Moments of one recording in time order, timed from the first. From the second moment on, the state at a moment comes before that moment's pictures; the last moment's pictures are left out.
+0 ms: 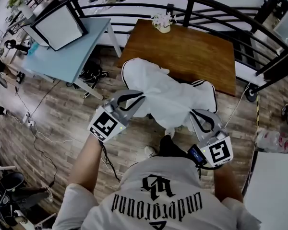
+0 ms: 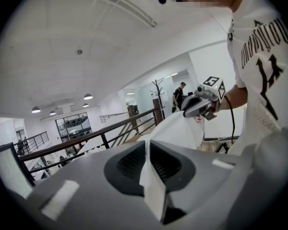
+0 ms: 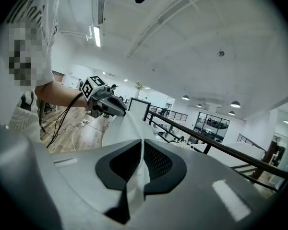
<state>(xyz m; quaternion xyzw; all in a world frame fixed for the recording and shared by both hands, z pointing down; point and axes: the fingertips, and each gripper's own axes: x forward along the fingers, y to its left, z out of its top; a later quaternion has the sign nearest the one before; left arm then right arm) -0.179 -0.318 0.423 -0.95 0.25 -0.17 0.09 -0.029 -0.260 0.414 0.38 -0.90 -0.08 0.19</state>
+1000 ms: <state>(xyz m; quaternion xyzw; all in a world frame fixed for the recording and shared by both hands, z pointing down) -0.137 -0.208 0.379 -0.94 0.33 -0.08 0.07 0.027 -0.173 0.369 0.40 -0.91 -0.09 0.11</state>
